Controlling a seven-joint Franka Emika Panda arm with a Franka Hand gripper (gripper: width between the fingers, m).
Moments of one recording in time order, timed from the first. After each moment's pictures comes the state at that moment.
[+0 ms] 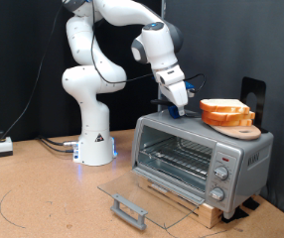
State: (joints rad) arm 0.13 -0.79 0.46 -2.89 0.78 2.25 -0.56
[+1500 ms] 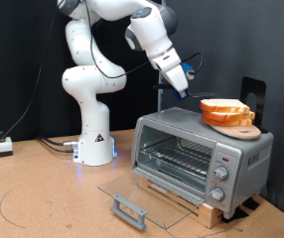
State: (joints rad) arm 0.11 -0.88 0.31 -2.83 0.83 2.11 -0.58
